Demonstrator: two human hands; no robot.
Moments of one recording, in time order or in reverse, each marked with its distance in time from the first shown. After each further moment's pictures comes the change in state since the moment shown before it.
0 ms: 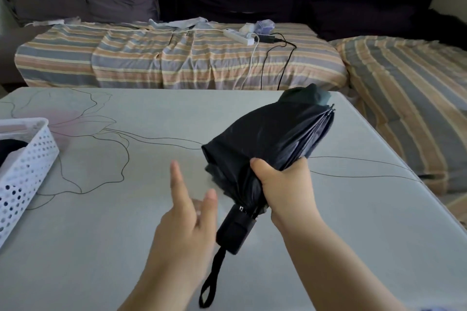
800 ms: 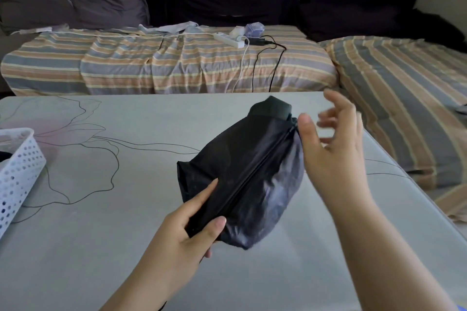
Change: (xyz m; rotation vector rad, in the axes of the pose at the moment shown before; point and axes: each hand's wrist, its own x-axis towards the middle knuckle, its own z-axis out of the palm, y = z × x) left_hand 0.010 -0.016 -0.003 -0.240 -0.343 -0.001; right_hand 0.017 -0.043 -0.059 -0.364 0.165 -0.679
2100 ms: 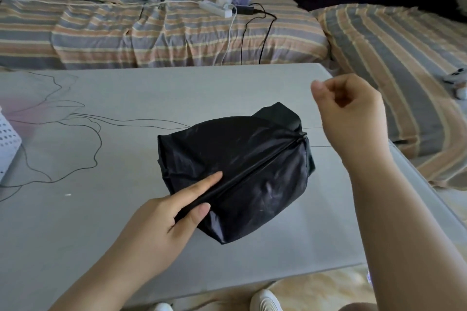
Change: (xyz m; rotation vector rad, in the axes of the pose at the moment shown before) left_hand -0.011 -0.010 -0.013 0.589 -0.120 0.243; right_hand 0.019 0.022 -0.031 -0.130 0.028 0.115
